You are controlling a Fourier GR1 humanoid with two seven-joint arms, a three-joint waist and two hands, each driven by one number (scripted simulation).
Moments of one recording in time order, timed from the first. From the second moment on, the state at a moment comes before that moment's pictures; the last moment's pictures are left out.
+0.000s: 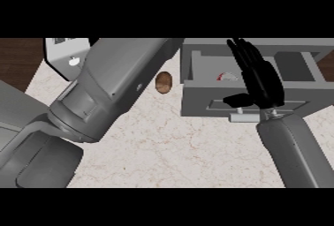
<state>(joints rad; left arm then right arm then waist) -1.65 0.04 -0.26 -0.30 0.57 0.60 0.03 -0.51 -0.24 0.13 -1.33 0.91 -0.16 0.01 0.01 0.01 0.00</state>
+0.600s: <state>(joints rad) -1.55 0.14 -0.27 -0.40 0.54 0.56 0.09 -0.76 -0.18 0.05 -0.83 1.04 -0.49 -0.05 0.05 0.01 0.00</state>
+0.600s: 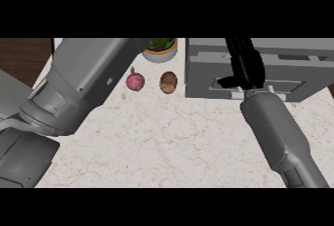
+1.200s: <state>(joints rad) -1.44 0.22 -0.29 -0.55 0.51 0.52 0.16 -1.04 -0.19 -0.04 -0.47 1.08 -0.63 -0.06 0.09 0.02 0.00</state>
